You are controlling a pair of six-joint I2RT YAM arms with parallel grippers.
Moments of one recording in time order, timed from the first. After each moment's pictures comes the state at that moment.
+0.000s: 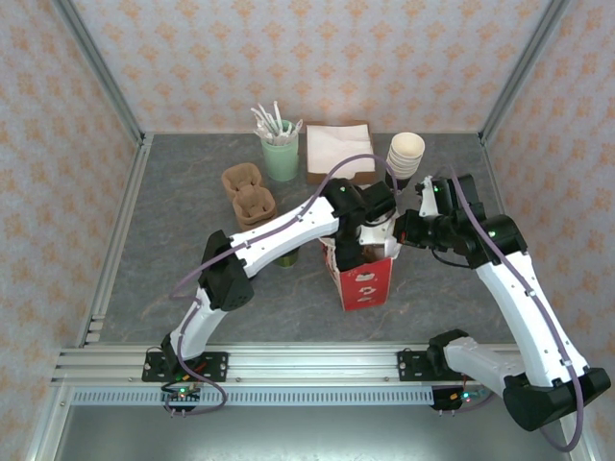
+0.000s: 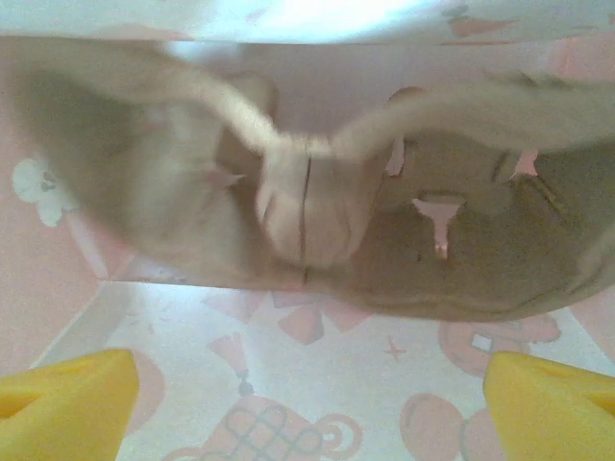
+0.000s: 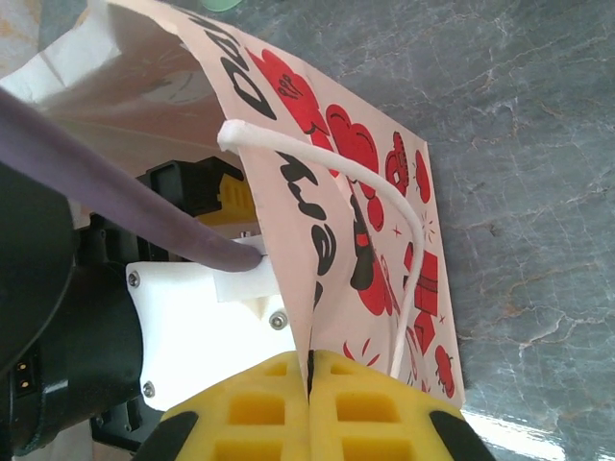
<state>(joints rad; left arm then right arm) -0.95 2.18 2.23 -1.46 -0.05 0.37 0.32 1.02 1.24 -1.10 -0.26 0.49</state>
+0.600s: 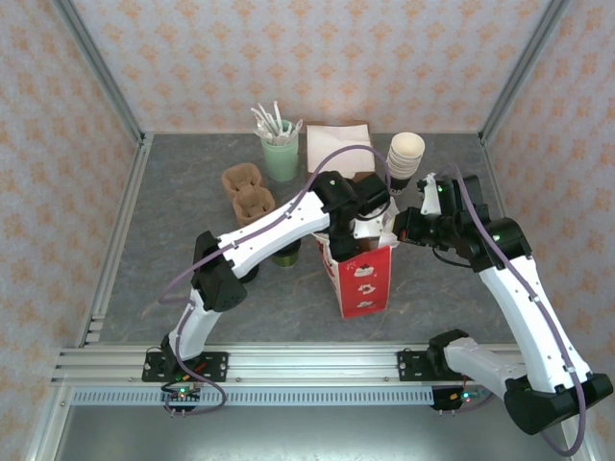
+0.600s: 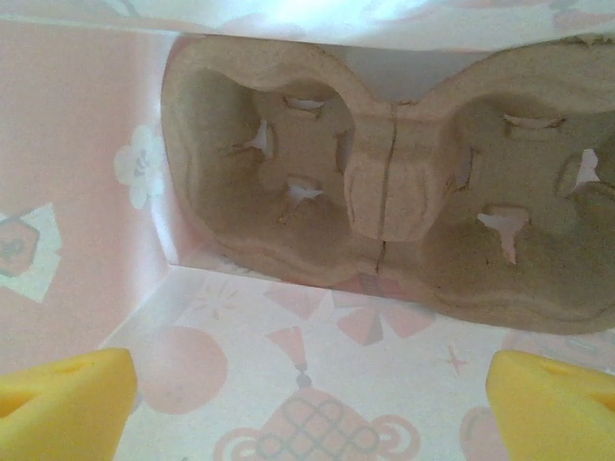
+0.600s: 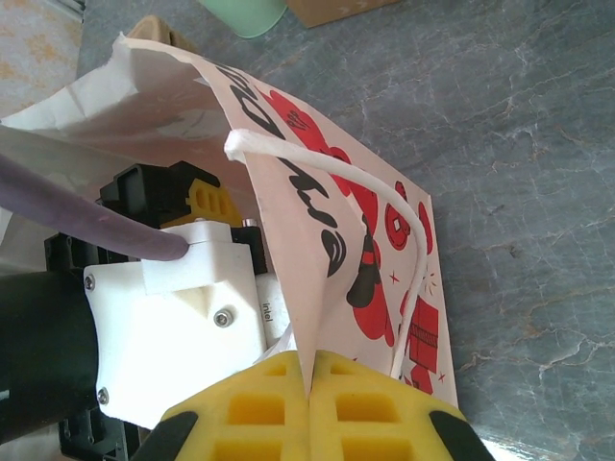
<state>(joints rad) -0.94 2.13 2.24 -1.50 -0.06 0.34 0.33 1.01 1.25 -1.07 -0.27 0.50</state>
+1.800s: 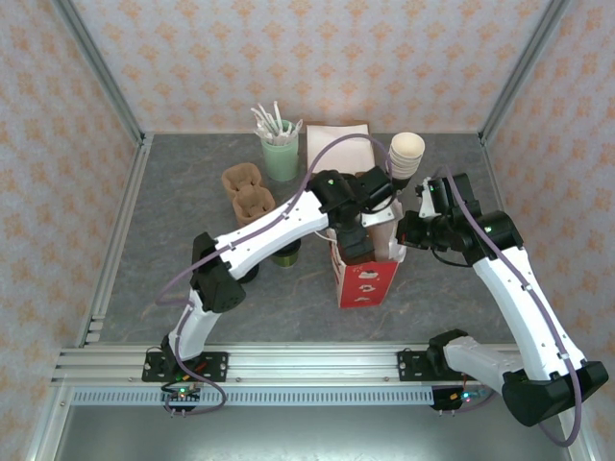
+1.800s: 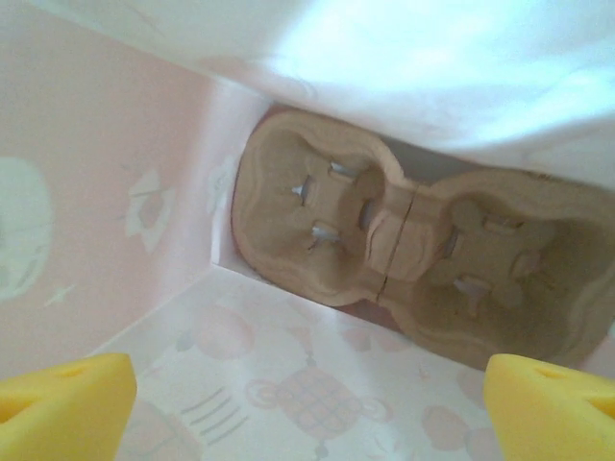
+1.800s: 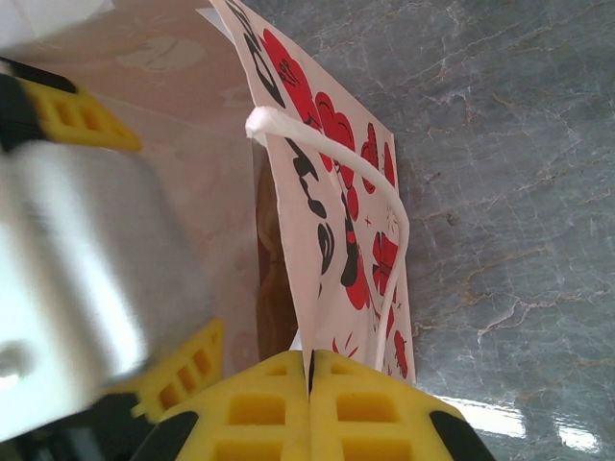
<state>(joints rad) -0.94 2.11 2.28 -1.36 -0.15 0.22 0.33 1.04 1.24 -1.15 -0.19 0.48</state>
